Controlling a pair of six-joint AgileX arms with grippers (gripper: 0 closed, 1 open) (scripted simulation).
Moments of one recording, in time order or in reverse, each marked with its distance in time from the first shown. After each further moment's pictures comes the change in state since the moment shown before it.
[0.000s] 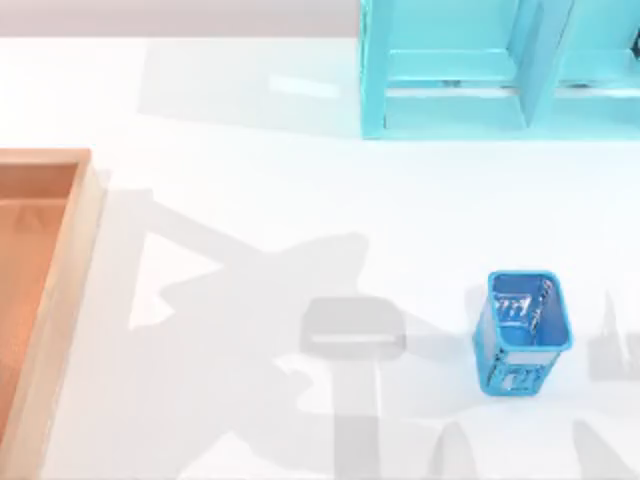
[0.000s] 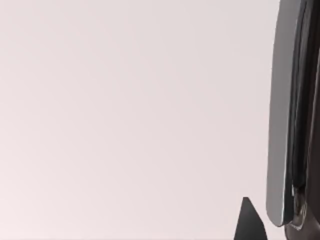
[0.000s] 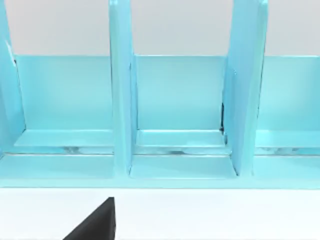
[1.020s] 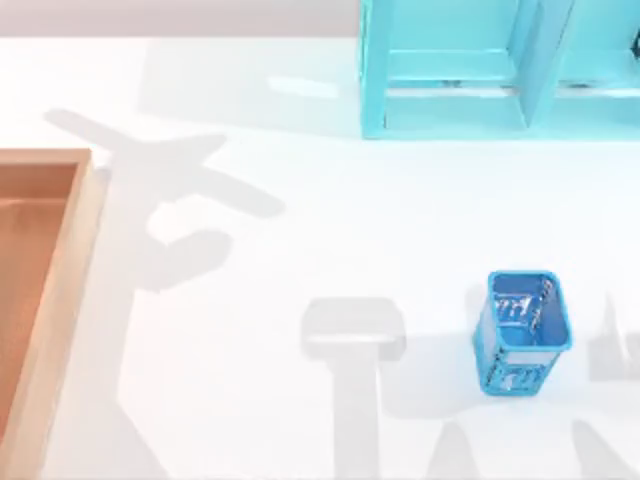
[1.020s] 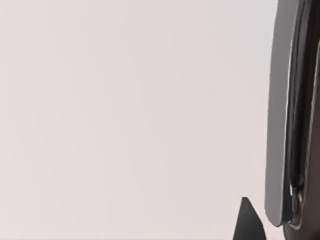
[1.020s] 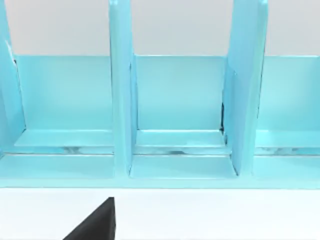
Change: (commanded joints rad) left arm -0.134 -0.065 -0.262 -1.511 -0.073 1.547; right arm 0.000 0.000 0.000 0.000 0.000 0.000
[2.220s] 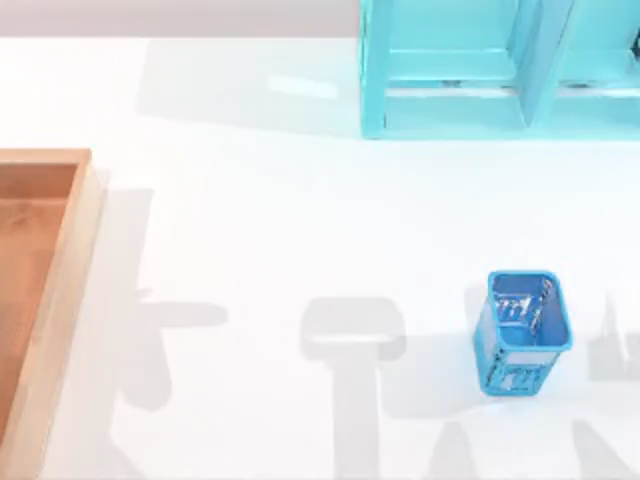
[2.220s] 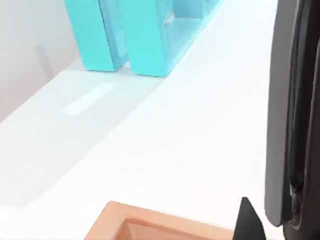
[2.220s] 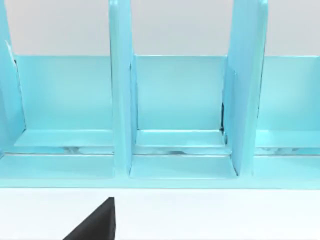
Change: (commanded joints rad) left arm -0.026 -0.178 -0.692 -1.810 -0.313 1.300; right arm 0.000 0.000 0.000 0.000 0.000 0.000
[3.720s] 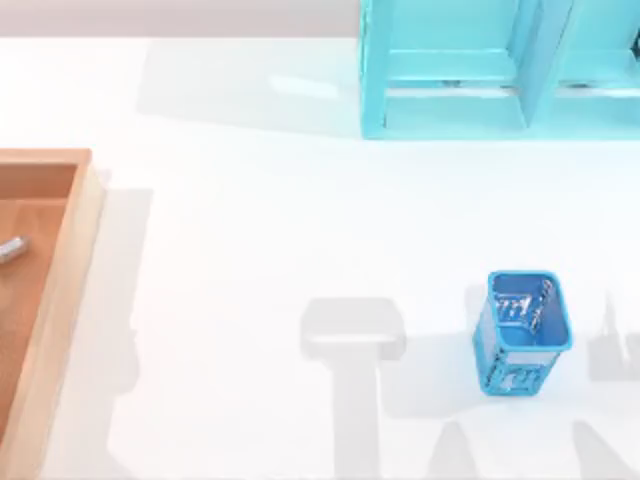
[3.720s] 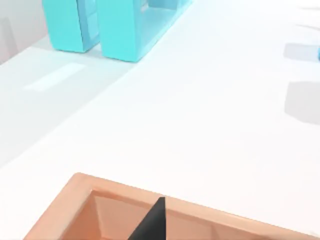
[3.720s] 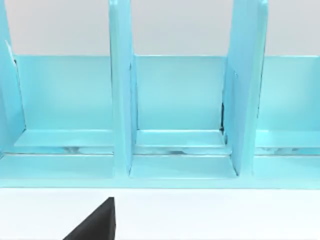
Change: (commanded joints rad) left arm 0.013 -0.032 -0.115 -0.177 -0.064 0.058; right arm 0.000 0.000 0.000 0.000 0.000 0.000
